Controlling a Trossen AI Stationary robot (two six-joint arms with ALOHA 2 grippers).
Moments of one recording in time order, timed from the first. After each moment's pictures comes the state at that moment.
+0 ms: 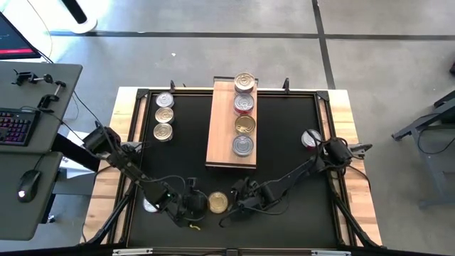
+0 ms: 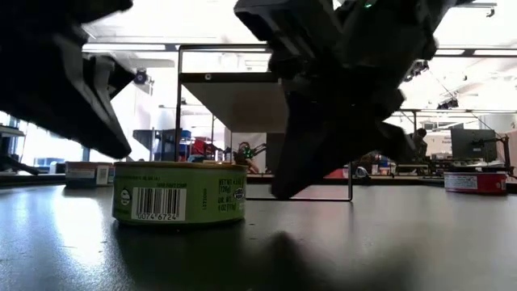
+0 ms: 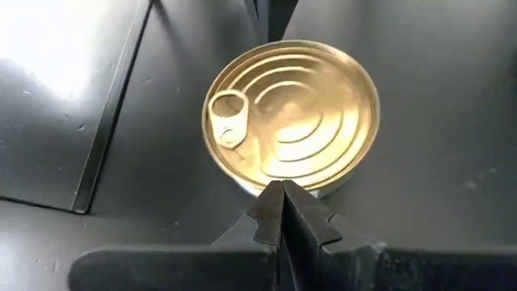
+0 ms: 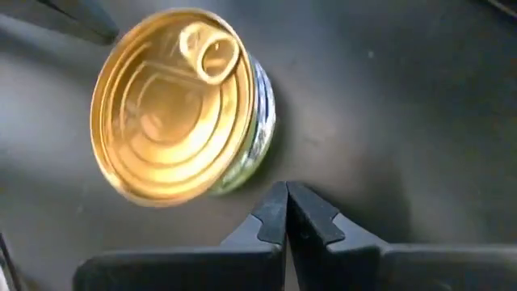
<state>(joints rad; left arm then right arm) -0.71 1.75 0.89 -0.13 -0.57 -0.49 0.48 2.06 1.34 -0.31 0.31 1.22</state>
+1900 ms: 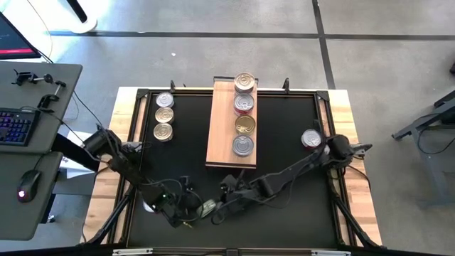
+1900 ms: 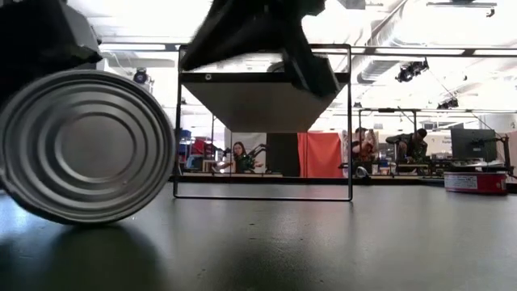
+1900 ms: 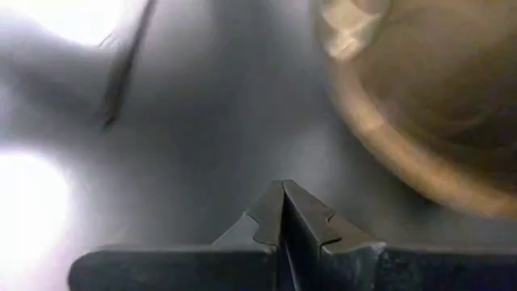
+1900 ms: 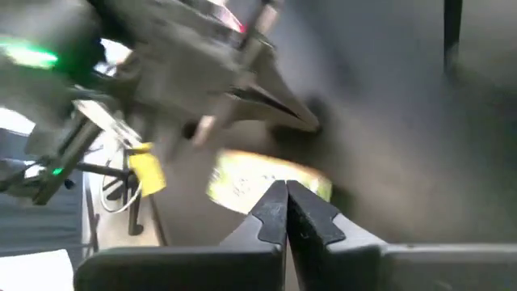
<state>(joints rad) -0.76 1.77 0.78 -0.15 -0.64 -0.63 0.45 2.01 1.47 -0.18 0.32 1.08</state>
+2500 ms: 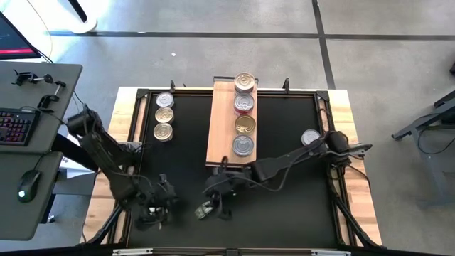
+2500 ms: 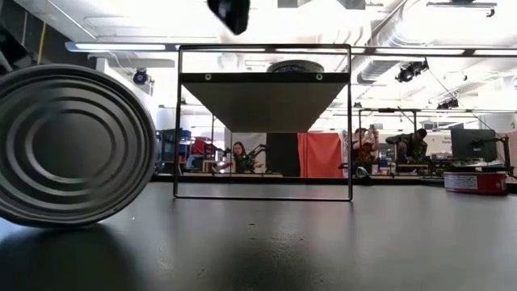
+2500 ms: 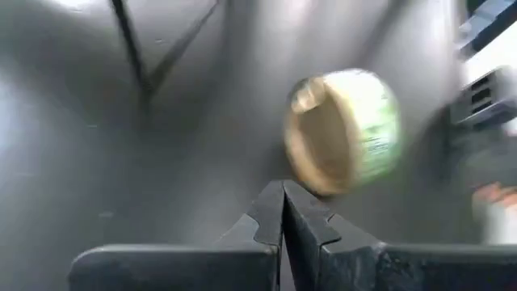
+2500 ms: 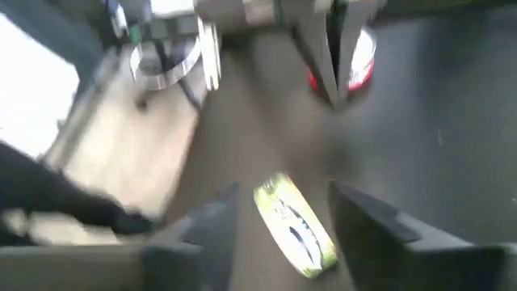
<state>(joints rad) -0.97 1.41 0.78 -0.46 -0.74 -1.16 0.34 2.04 1.72 -0.31 -0.06 0.31</state>
